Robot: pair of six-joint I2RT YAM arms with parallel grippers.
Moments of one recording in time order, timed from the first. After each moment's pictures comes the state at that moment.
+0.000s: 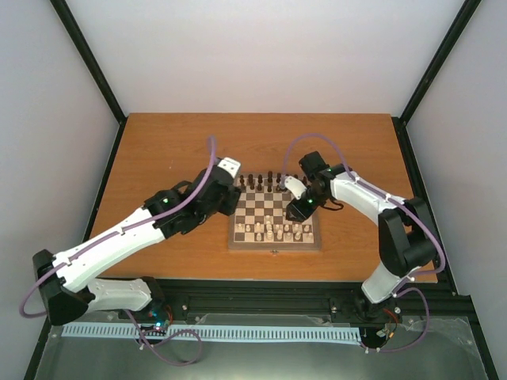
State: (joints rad) left arm -0.96 1.21 1.21 -0.71 -0.43 -0.28; right arm 0.44 1.63 1.11 -0.80 -0.39 -0.41
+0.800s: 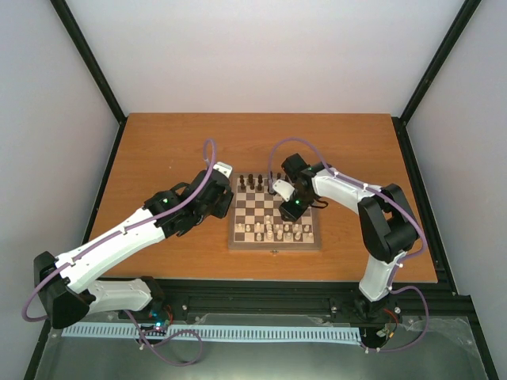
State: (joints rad) left arm -0.85 1.17 1.09 -0.75 -0.46 -0.28; right arm 0.54 1.80 1.22 -0.81 -0.22 -0.38
